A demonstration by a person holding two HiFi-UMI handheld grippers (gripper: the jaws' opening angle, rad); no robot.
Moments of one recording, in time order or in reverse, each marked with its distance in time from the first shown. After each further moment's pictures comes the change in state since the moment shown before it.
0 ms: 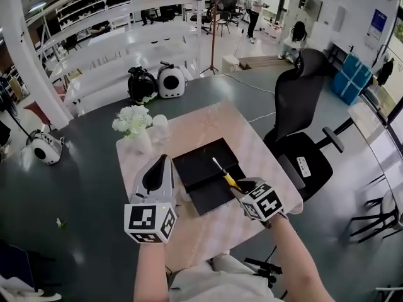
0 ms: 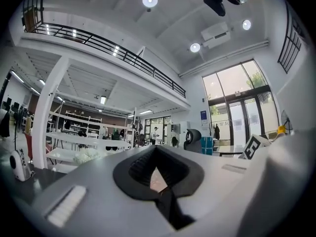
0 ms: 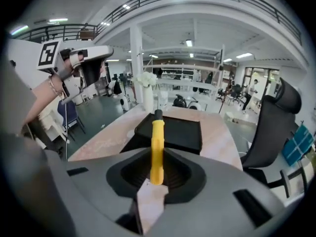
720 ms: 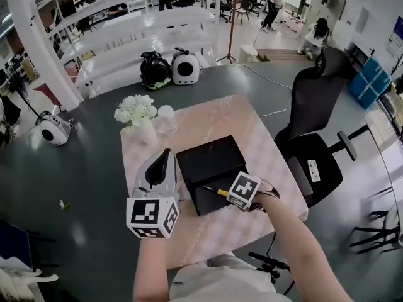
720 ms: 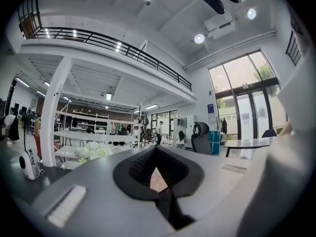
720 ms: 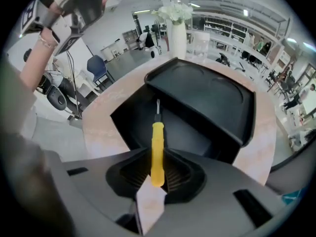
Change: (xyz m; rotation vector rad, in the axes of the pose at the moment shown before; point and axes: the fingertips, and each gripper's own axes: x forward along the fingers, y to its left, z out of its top) left arm 0.030 0.004 -0.026 0.010 0.068 0.087; right arm 0.088 0.006 -0.077 -0.281 0.526 0.353
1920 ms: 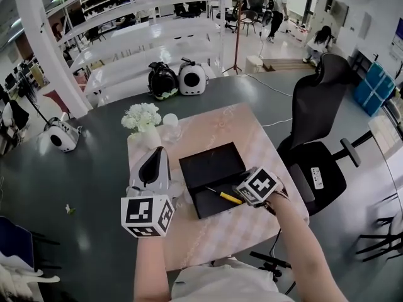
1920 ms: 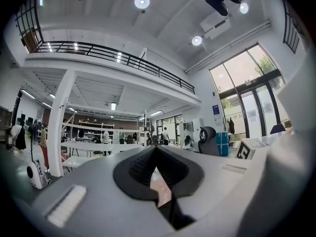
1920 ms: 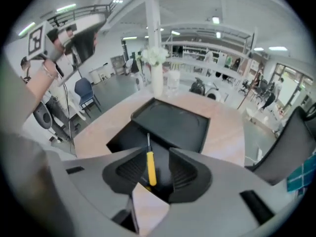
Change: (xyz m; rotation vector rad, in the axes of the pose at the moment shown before) left arm -0.011 0.010 0.038 0.054 -0.071 0.080; right arm -0.086 -0.037 0.032 0.110 -0.289 -0.180
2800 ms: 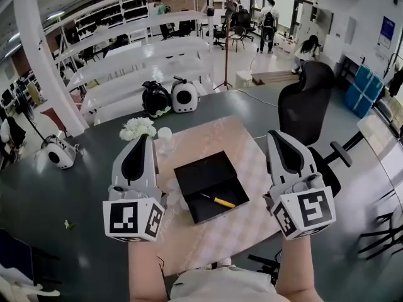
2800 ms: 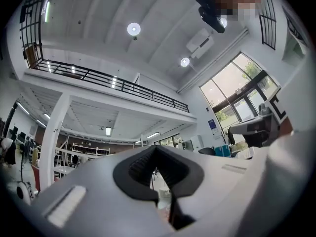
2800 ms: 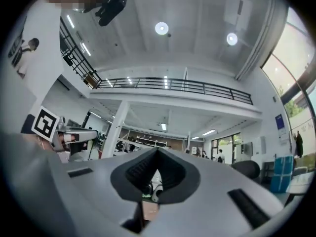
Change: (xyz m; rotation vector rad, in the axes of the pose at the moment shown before) left arm -0.035 -0.017 0.122 0.084 -0.277 -0.018; right arm -0.338 0.026 0.119 0.022 -1.121 -0.675
